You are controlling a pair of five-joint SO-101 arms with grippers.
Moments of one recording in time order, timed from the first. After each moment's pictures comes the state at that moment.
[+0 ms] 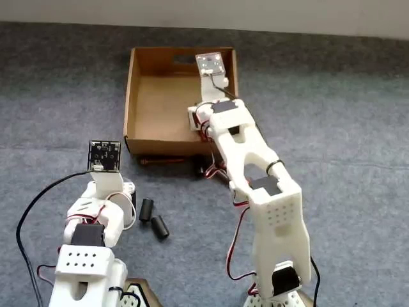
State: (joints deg) left arm -4.6 -72.3 86.9 40.3 1.5; right arm -23.5 38.4 -15.9 42.4 -7.6
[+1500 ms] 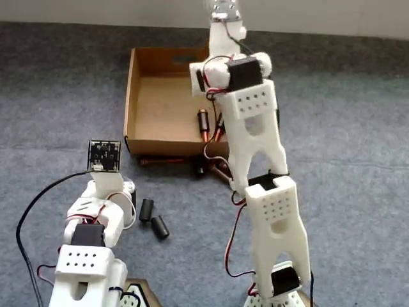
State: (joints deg) left arm -4.6 -72.3 87.2 39.3 1.5; right arm -23.2 42.5 -87.7 99.7 -9.2
